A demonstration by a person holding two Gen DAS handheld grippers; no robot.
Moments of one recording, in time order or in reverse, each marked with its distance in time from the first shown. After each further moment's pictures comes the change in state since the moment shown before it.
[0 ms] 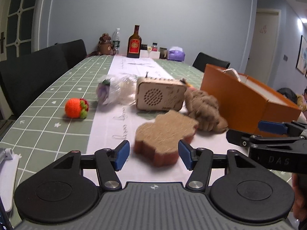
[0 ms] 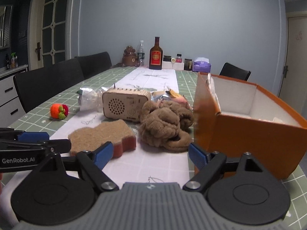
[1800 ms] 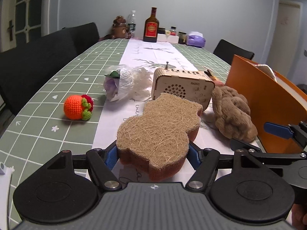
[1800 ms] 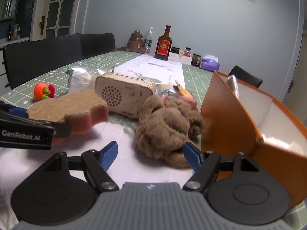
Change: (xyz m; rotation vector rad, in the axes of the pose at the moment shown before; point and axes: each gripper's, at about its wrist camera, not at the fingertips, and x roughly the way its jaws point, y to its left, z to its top) left arm 0.056 0.008 0.029 -0.058 0.117 0.105; right arm 0.067 0.016 0.017 -0.163 0.055 -0.033
